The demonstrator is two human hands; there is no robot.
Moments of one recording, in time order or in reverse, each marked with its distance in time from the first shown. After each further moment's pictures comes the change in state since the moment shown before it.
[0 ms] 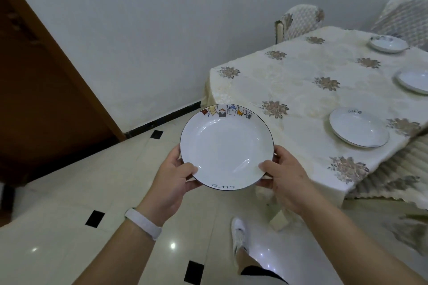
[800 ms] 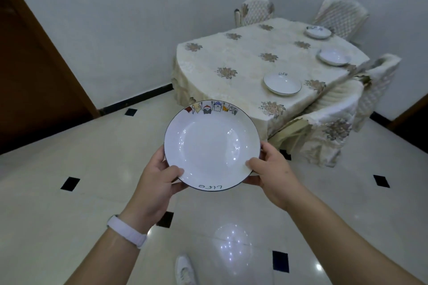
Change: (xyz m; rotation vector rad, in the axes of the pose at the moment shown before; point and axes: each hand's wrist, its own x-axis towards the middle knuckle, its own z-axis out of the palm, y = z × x) left_hand -0.300 -0.115 0.058 -0.041 -0.062 0.058; right_hand -0.306 0.066 -0.109 -0.043 0.034 -0.007
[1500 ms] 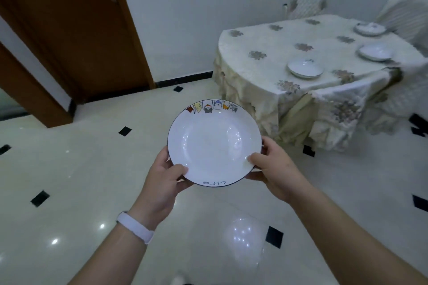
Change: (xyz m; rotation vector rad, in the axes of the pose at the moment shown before) left_hand -0.277 -0.099 0.115 -0.044 0.318 0.061; right_hand -0.193 0.055 -0.134 -0.103 -0.352 0.040
